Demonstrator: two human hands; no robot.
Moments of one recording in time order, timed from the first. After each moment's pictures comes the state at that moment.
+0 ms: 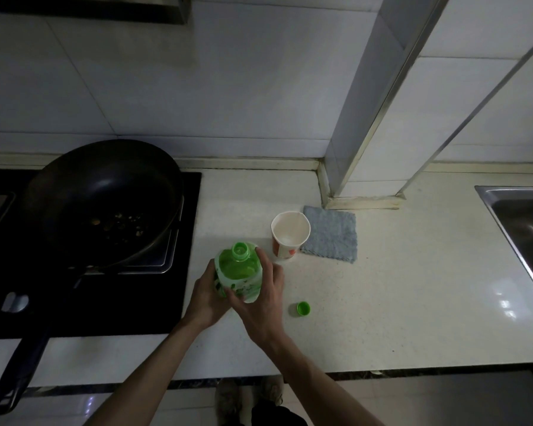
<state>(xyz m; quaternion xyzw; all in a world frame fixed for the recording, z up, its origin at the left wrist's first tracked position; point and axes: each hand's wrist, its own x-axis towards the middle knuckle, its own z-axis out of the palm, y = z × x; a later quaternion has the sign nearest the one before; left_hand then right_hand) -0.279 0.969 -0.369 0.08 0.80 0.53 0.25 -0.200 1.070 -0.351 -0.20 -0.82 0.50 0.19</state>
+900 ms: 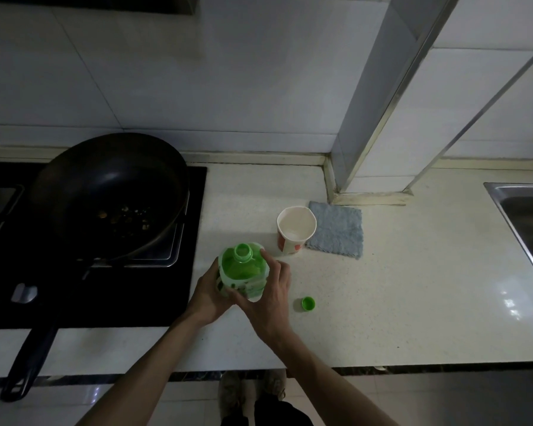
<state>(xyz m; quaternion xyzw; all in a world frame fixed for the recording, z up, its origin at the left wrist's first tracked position) -0.279 0.954 -0.378 0.08 0.75 0.59 0.28 -0.196 1.072 -0.358 -0.18 -0.85 0.47 0.19</state>
